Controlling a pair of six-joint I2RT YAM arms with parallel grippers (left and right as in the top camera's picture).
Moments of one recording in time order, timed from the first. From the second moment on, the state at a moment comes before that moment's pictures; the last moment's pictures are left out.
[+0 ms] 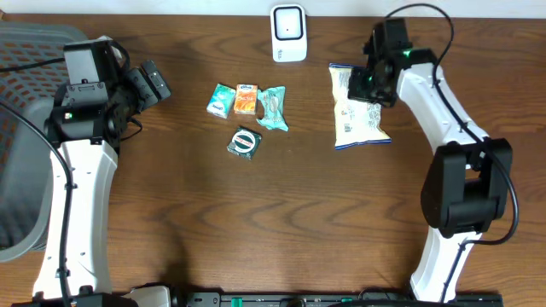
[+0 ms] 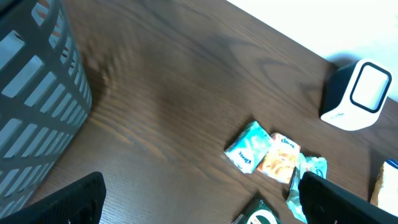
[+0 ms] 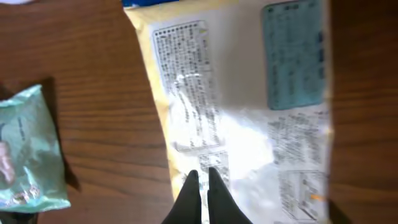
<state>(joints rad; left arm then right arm) 0.11 1.43 1.35 -0.73 0.04 -0.40 0.15 2.09 1.72 -0.84 -0.14 0.28</state>
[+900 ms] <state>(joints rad) 0.11 1.43 1.35 -0.73 0.04 -0.40 0.15 2.09 1.70 -0.94 0.01 0.25</state>
